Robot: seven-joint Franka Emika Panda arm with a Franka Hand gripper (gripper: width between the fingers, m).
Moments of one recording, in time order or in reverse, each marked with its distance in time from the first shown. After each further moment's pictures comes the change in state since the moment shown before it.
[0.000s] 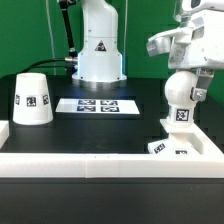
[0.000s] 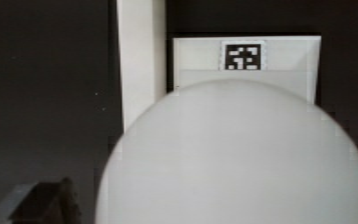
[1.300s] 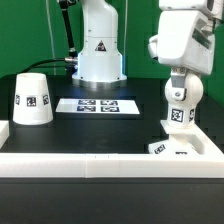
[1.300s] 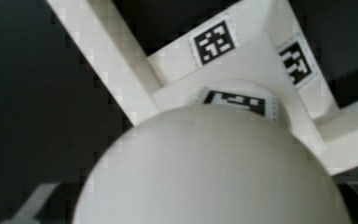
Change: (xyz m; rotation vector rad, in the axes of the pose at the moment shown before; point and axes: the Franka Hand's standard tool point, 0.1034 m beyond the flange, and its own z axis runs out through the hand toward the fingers) arm -0.006 0.003 0.002 -0.018 0.042 0.655
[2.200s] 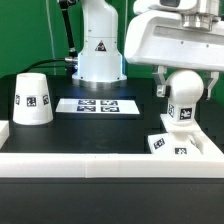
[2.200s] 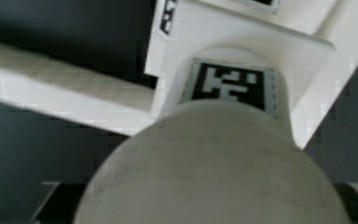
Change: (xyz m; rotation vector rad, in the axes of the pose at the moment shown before) arm -0.001 0.004 -0.001 0.015 0.040 0.743
